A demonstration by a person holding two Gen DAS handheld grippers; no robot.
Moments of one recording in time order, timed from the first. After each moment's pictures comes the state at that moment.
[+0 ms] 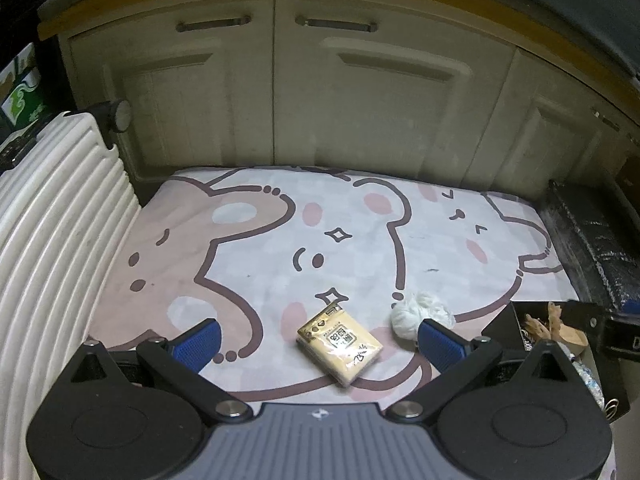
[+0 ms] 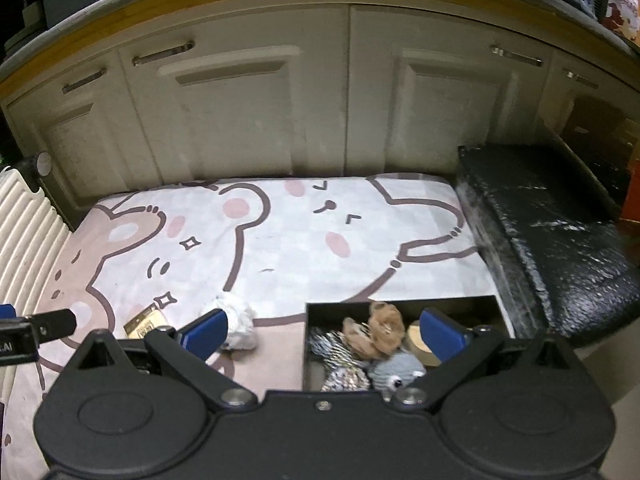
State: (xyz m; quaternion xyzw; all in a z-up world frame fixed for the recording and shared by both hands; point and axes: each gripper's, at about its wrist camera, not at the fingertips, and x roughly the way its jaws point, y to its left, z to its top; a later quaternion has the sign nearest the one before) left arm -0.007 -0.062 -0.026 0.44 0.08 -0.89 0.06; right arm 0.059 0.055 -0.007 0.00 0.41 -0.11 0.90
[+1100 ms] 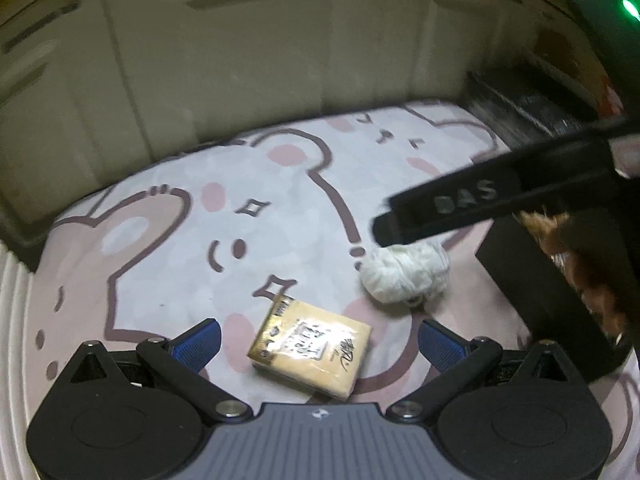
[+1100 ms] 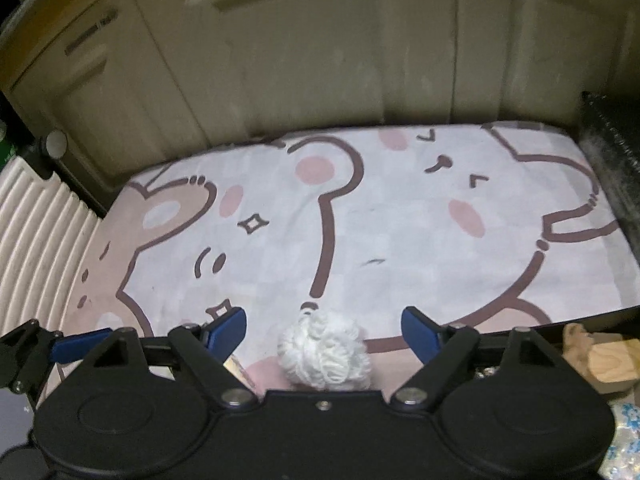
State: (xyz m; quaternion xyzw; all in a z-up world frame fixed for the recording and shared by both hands) left arm -0.055 -0.048 -0.114 0.46 -0.06 -0.88 -0.14; right arm 0.161 0.091 -0.100 0.08 0.47 -0.06 0.88
